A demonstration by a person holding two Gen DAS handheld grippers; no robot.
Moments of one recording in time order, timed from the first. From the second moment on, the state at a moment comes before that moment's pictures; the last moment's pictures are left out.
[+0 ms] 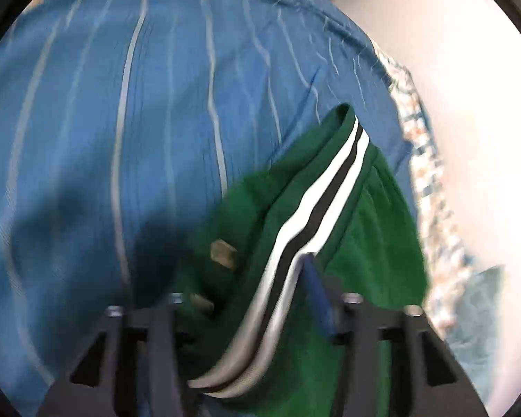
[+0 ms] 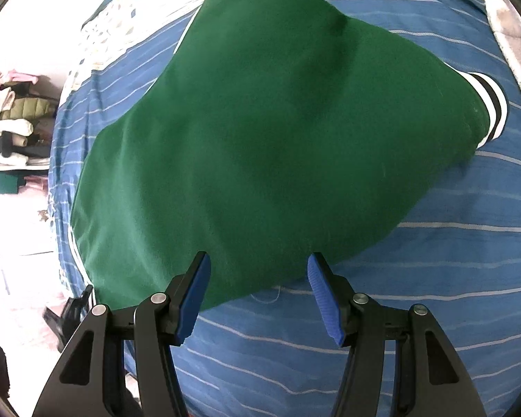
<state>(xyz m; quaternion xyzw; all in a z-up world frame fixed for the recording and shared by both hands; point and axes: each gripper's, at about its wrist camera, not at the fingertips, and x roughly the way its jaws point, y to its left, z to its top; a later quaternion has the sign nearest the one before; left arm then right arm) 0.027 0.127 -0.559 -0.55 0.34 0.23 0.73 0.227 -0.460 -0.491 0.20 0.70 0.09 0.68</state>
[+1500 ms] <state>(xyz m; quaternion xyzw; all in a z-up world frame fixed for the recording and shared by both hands) 0.186 -0.148 -0.325 -0.10 0.33 -0.06 0.94 0.227 -0.476 -0.496 0.29 0.71 0.06 0.64</state>
